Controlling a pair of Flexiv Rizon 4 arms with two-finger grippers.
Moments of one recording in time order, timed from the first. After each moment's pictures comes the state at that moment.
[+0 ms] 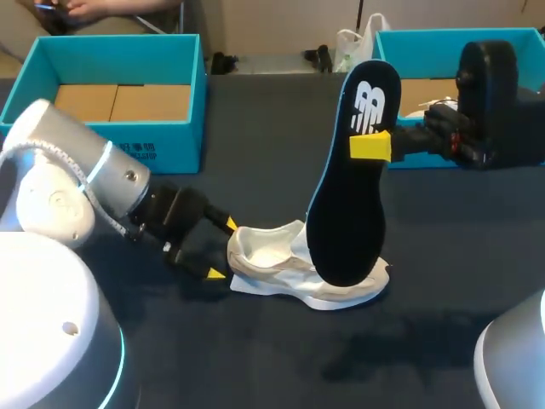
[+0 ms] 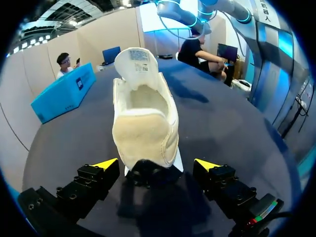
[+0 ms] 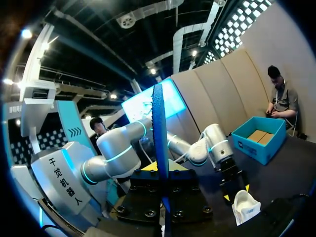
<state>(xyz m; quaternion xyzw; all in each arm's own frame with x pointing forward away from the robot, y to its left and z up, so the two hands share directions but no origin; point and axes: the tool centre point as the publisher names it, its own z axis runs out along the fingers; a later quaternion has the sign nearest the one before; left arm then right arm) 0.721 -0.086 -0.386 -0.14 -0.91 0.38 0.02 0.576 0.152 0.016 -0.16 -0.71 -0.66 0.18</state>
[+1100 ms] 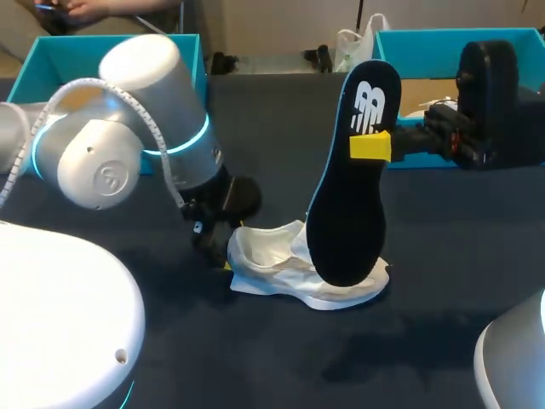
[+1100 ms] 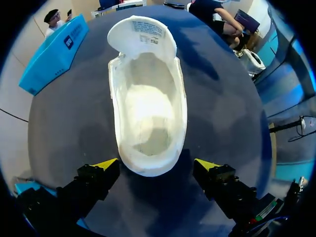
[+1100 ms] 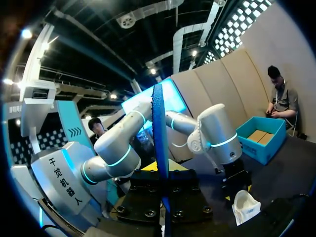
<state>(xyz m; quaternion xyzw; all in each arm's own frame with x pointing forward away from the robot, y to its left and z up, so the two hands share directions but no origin) 0.721 -0.089 -0.360 -0.09 -0.99 0.11 0.02 0.576 0.152 0.016 -0.16 -0.71 -0.66 0.18</state>
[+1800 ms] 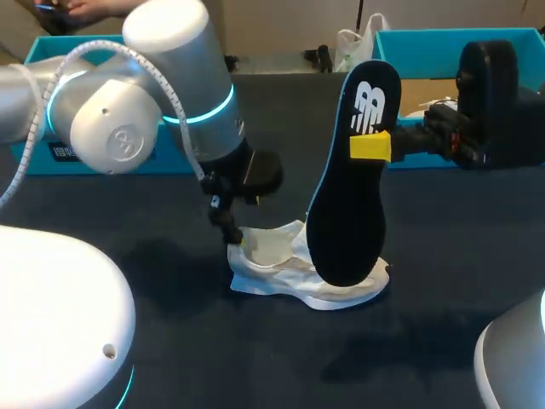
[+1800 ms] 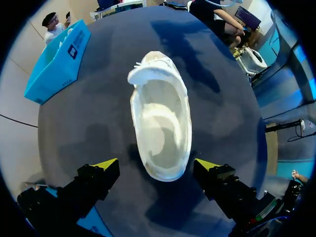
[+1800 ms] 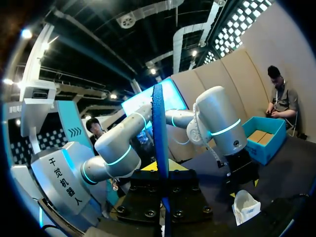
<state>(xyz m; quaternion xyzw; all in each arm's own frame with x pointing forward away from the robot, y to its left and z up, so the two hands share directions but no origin) 0.737 -0.123 -0.307 -0.11 -0.99 0.10 0.00 0.576 0.152 0.016 -0.16 -0.71 -0.66 0.18</state>
